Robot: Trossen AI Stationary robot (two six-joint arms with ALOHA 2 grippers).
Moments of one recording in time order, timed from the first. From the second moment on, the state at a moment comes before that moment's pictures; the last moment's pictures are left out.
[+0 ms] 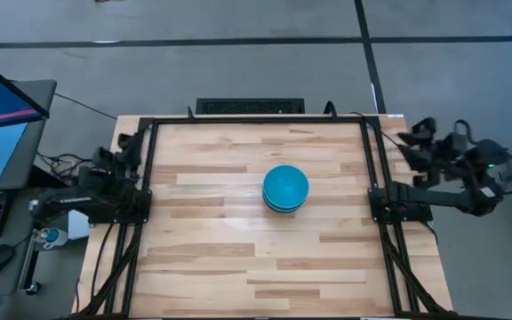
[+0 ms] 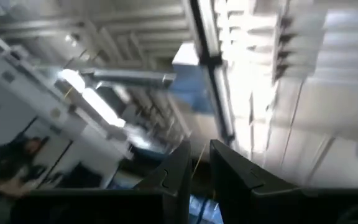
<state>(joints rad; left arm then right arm) 0.13 0.06 0.02 0.99 -0.40 -0.10 -0.09 0.00 0.71 -0.35 0.12 -0.02</state>
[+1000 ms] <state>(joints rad) 0.11 0.03 0.31 -0.39 -0.32 -0.09 -0.07 0.00 0.04 -0.05 0.11 0.09</state>
